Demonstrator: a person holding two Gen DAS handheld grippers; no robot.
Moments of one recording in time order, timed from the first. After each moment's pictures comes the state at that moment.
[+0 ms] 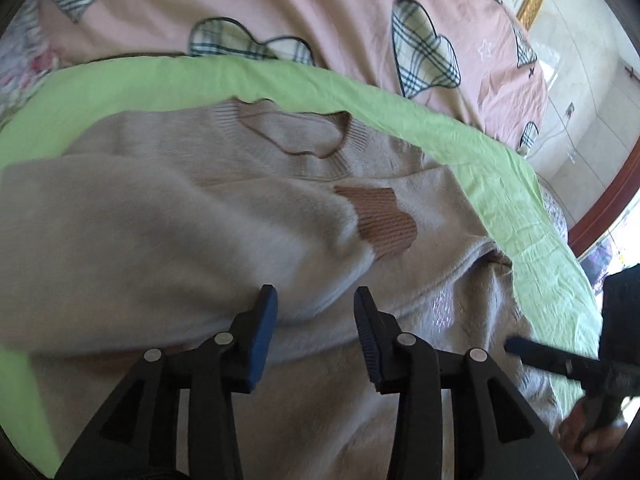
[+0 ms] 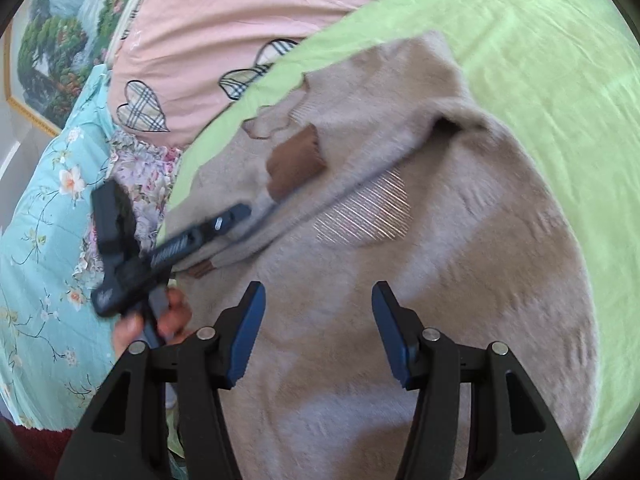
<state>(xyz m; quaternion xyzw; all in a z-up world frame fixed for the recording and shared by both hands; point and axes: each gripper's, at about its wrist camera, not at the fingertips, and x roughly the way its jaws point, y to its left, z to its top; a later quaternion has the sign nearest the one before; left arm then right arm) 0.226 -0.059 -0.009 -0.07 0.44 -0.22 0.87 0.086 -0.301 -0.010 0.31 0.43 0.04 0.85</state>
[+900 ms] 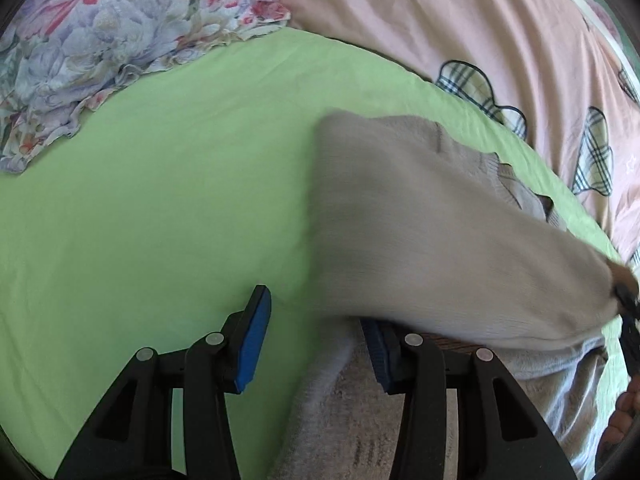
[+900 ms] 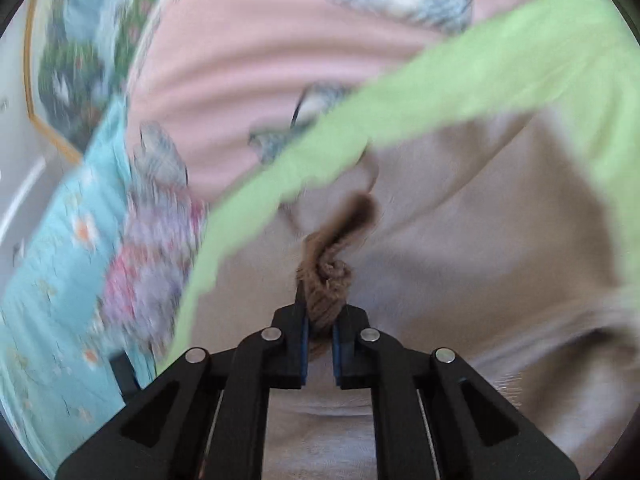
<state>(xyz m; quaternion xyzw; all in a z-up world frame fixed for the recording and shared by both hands) 0.235 0.100 -0.039 -0.16 0.44 0.04 0.89 0.189 -0.341 0.001 0.35 0.32 0.03 0.88</state>
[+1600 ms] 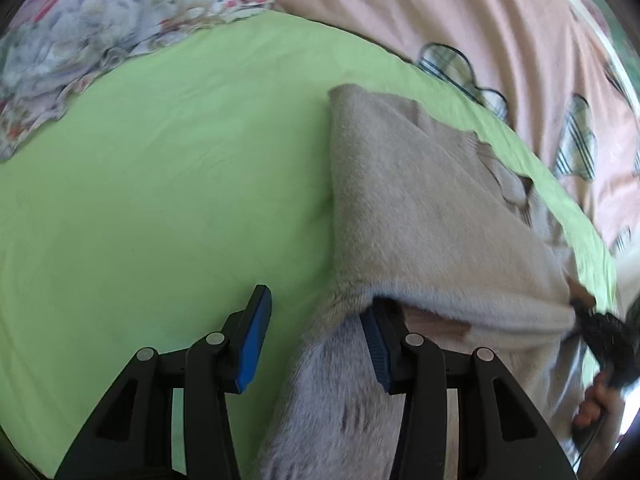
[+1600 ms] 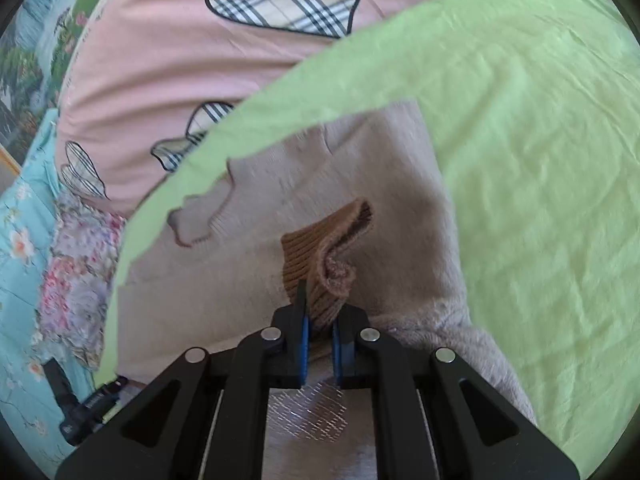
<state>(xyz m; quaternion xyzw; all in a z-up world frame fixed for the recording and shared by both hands) 0.225 0.096 -0.038 -0.16 0.46 -0.02 0.87 0.184 -0.378 -0.038 0.30 0.39 -0.05 0.87</state>
